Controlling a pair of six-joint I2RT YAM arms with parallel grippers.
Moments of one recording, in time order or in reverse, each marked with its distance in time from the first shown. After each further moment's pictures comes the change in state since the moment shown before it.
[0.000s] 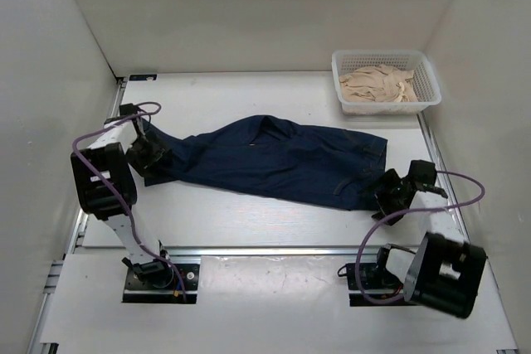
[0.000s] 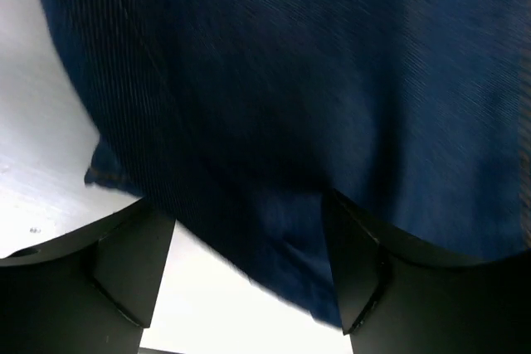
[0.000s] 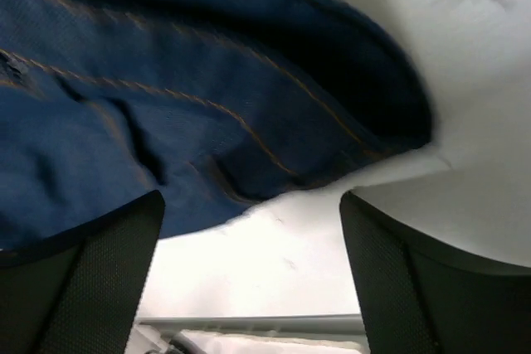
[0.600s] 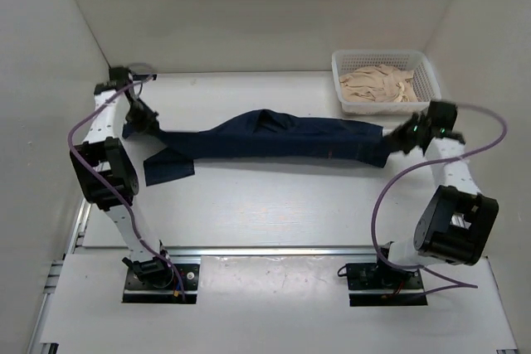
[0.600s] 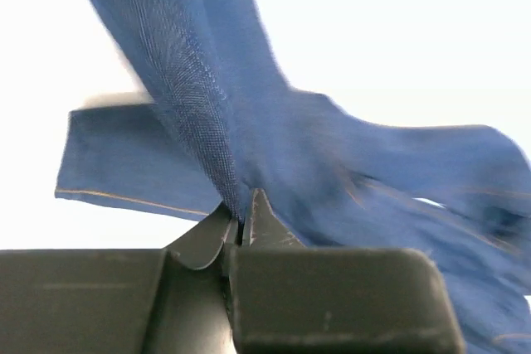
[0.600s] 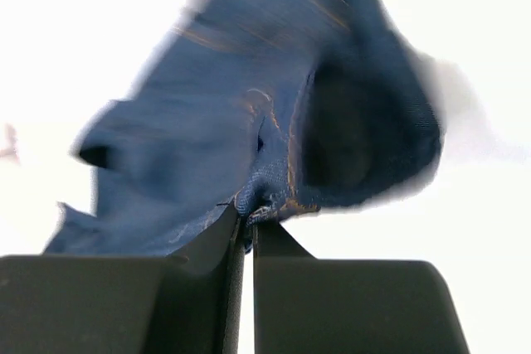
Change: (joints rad) left arm -0.002 0.110 0.387 -0.156 0.035 -0.014; right arm -0.022 0.369 0.488 0.124 -0.056 -0.014
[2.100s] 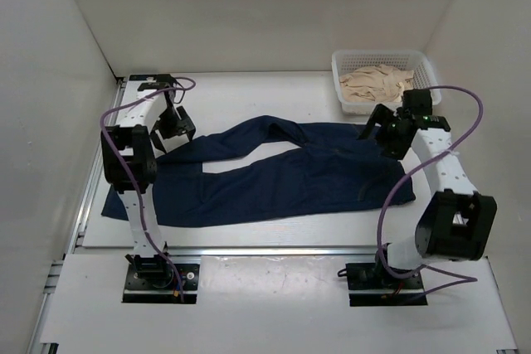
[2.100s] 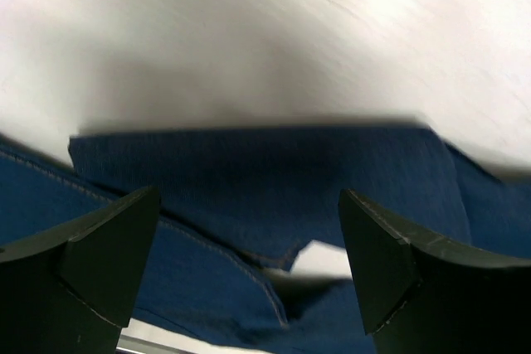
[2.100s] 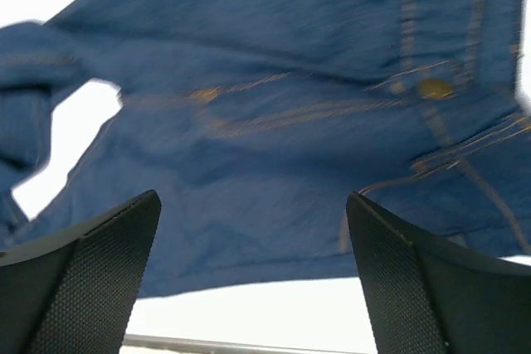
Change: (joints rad) left arm -0.225 0.156 0.097 -0.087 -0.200 0.061; right arm 0.241 -0.020 0.220 -0.289 0.162 -0.242
